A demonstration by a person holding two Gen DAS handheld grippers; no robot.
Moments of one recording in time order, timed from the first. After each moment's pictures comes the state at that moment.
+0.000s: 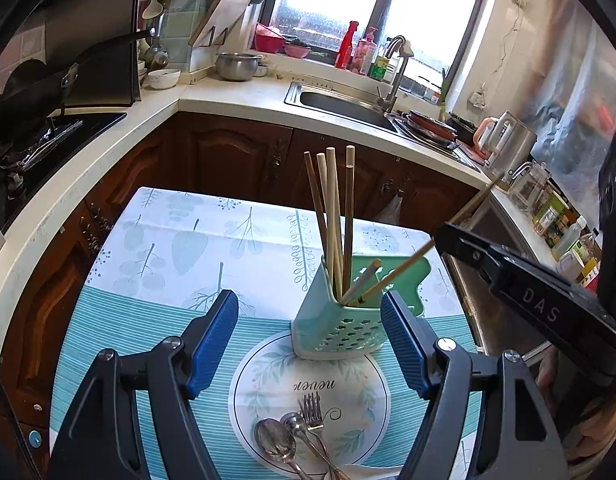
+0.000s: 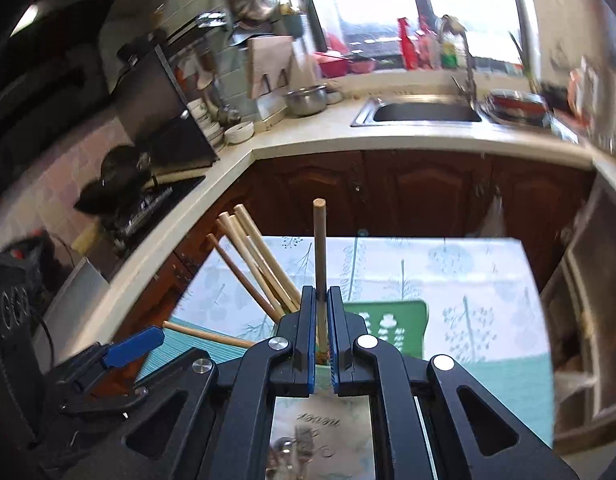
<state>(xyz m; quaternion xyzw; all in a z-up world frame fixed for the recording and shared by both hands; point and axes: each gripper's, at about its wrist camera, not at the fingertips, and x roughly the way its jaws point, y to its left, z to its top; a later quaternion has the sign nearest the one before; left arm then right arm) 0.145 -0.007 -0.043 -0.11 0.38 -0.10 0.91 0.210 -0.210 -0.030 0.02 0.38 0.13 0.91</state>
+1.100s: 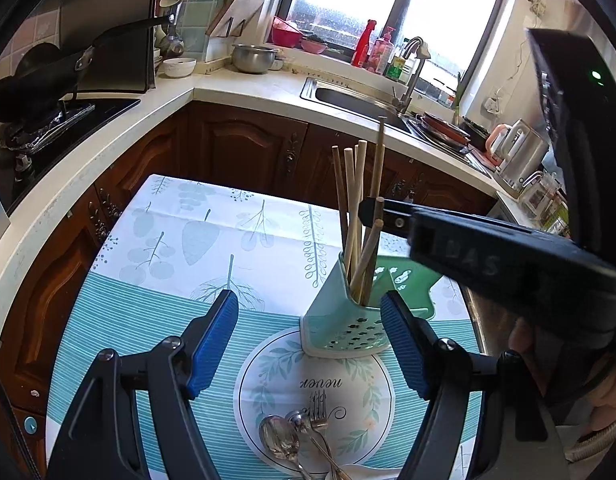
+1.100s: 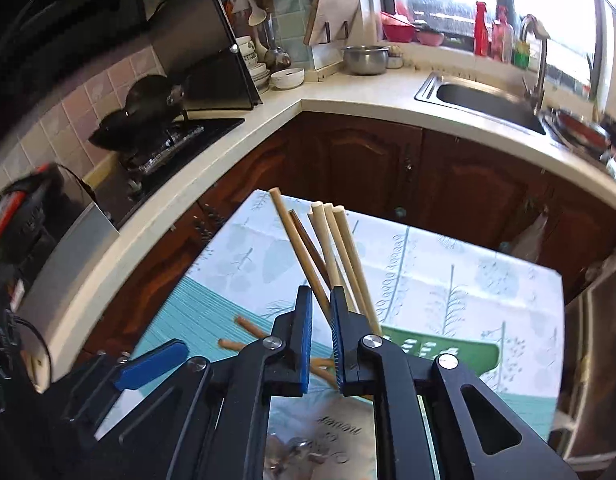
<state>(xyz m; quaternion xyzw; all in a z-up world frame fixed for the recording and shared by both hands) 0.149 0.003 -0.048 -0.13 0.39 -0.08 0.91 0.288 -0.114 -0.041 -0.04 0.46 0.20 0.87</state>
